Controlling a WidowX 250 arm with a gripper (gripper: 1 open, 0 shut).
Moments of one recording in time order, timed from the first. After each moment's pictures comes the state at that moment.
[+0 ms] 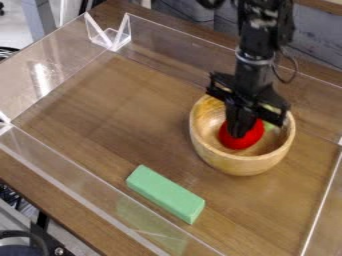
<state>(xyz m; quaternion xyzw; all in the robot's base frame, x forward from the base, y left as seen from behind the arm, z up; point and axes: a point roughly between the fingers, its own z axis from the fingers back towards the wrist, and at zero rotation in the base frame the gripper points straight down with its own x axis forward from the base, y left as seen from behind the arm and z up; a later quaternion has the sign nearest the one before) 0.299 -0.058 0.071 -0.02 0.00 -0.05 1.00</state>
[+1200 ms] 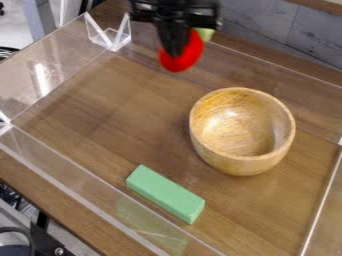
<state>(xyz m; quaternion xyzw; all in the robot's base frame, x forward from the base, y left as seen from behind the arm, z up) 0.296 0.049 0.147 -0.02 -0.09 0.14 0.99</state>
